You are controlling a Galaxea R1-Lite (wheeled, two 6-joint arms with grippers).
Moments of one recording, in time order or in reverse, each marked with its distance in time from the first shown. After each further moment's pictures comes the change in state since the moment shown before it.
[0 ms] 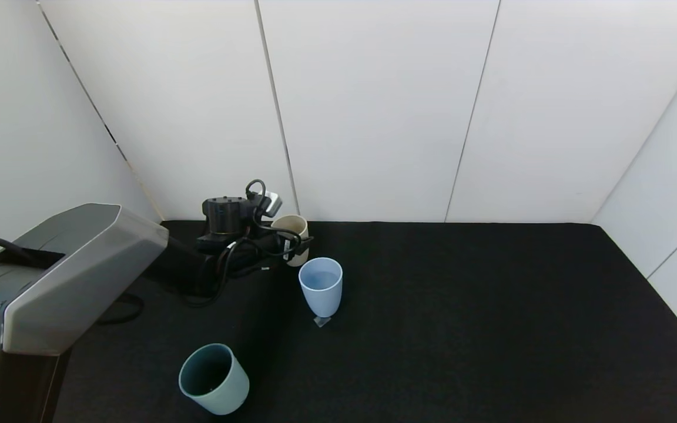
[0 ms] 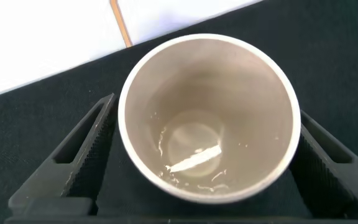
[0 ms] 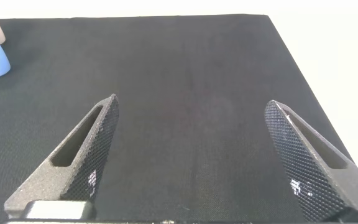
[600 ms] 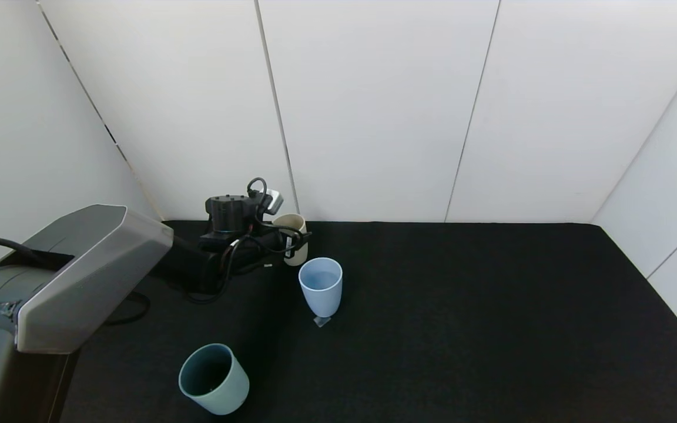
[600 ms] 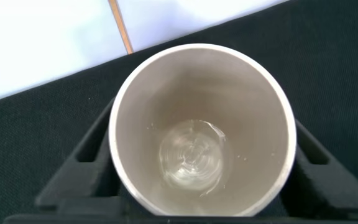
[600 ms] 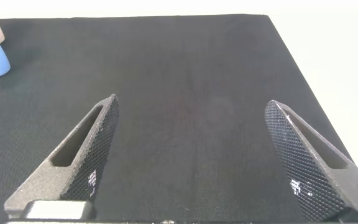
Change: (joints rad) left arm 0.000 0.026 -0.050 0.007 0.000 -0.015; right arm 0.000 0.000 0.000 0.000 0.000 0.000
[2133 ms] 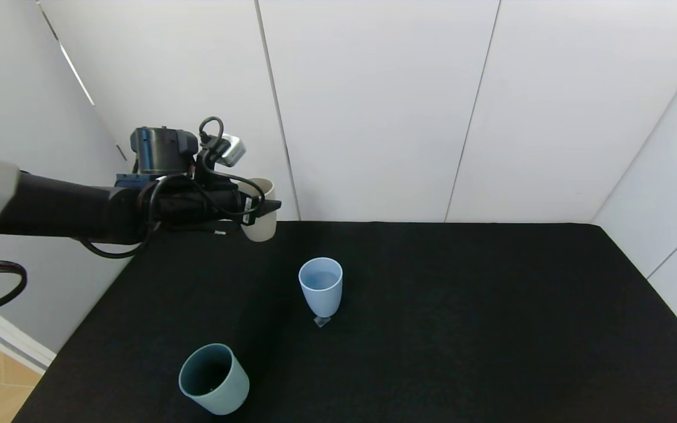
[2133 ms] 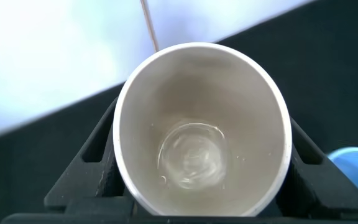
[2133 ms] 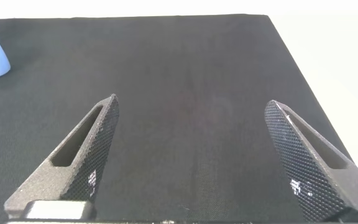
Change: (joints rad) left arm 0.058 -0.355 0.014 0.405 -0.040 0.099; right arm 0.000 0.000 0.000 0.000 0.000 0.000
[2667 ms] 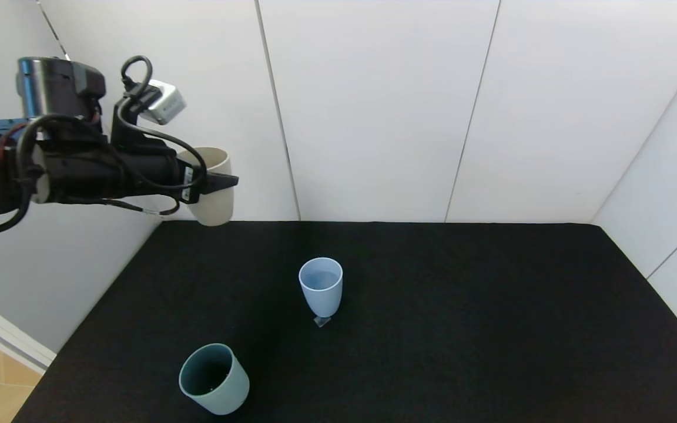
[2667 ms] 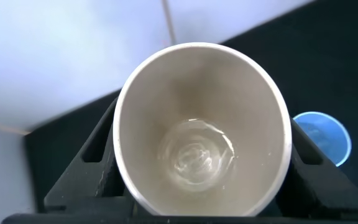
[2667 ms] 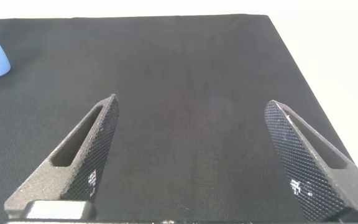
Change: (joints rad) left arm 0.067 -0.278 0.024 0.252 -0.004 0.063; right arm 0.000 0.000 0.000 0.000 0.000 0.000
